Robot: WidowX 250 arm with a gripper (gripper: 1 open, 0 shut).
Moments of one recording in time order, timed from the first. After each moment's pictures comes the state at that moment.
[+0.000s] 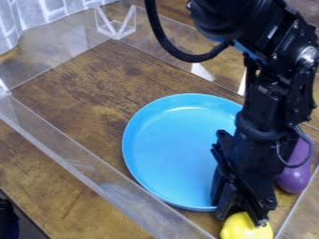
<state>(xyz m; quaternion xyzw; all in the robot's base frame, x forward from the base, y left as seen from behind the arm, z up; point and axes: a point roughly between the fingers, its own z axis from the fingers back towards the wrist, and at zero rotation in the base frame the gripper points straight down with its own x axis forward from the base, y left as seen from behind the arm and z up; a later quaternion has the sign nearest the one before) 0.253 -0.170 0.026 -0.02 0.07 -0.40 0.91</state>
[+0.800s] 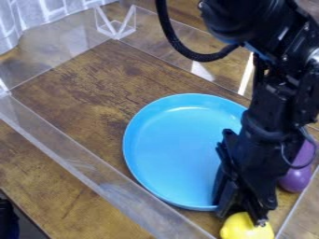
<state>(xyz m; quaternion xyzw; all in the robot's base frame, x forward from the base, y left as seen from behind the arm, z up) 0.258 -0.176 0.025 -0.02 0.06 -0.43 0.90</state>
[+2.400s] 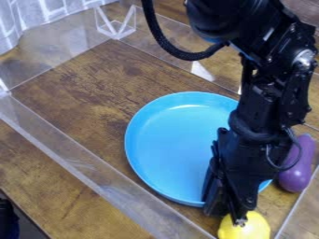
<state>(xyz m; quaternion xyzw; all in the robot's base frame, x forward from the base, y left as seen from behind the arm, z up) 0.255 -0.161 0.026 0.00 0.06 -0.48 0.87</state>
